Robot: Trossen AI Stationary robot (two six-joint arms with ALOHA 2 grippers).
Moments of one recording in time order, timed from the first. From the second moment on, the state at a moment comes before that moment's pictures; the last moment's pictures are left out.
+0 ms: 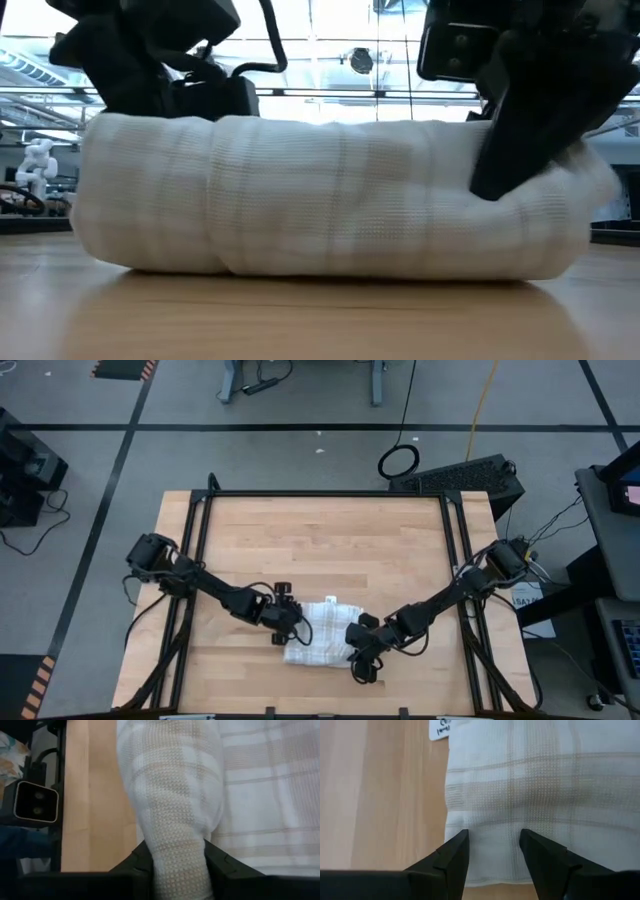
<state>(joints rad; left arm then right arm) -0.35 1.76 0.84 -0.16 -0.33 -0.17 0.50 1.78 0.96 -0.04 0.05 0.76</state>
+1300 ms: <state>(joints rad) -0.67 1.68 1.03 -0.18 -0.38 -0.42 0.46 1.78 0.96 -0.06 0.00 0.83</state>
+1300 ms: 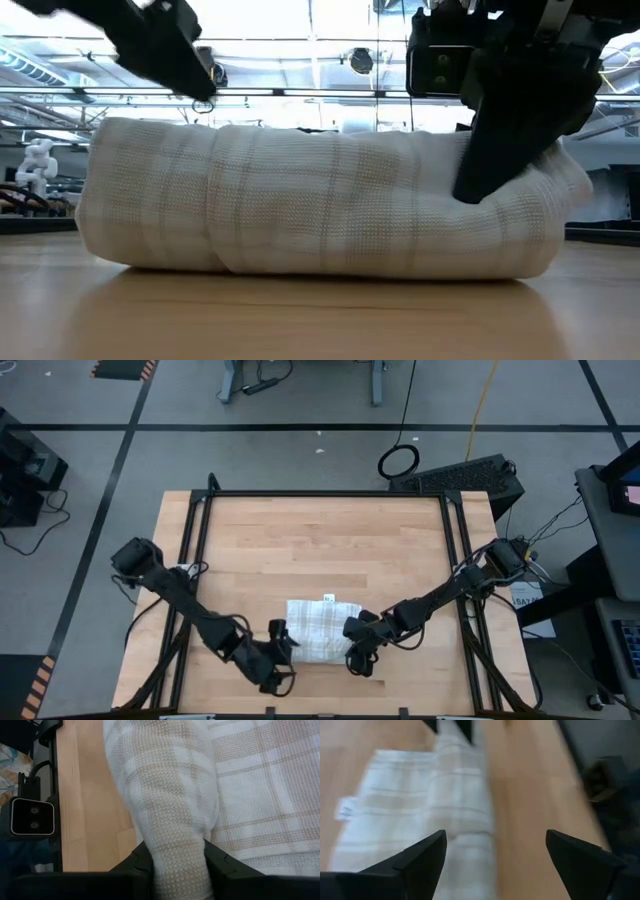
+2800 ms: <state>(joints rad) -0.65 1.88 1.09 -0.22 -0.50 -0.51 0.43 1.78 0.96 -0.07 -0.12 0.83</state>
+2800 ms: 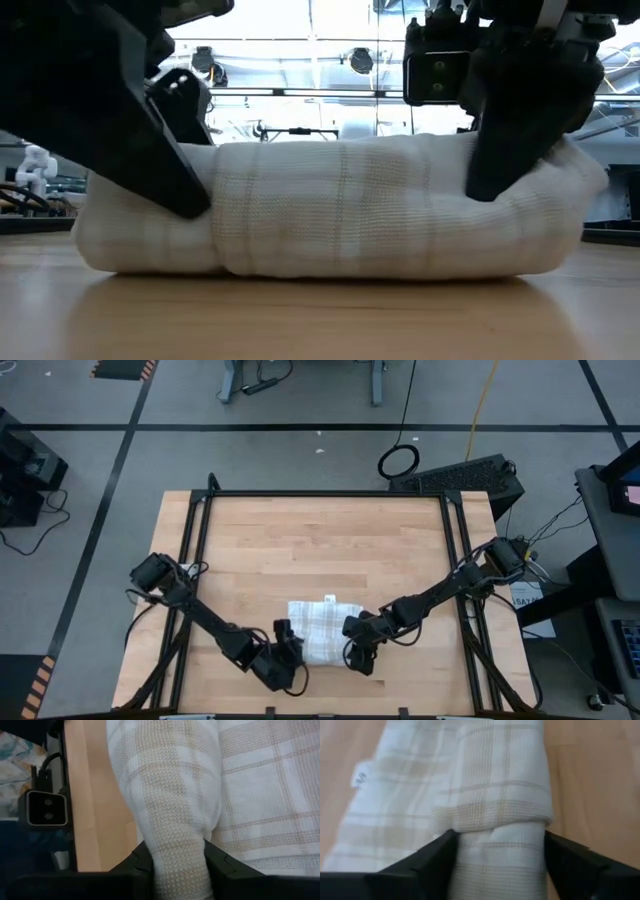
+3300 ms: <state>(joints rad) -0.60 1.88 1.09 -0.18 -0.17 -0.65 0.36 1.78 0.96 -0.01 -0.42 0.85</state>
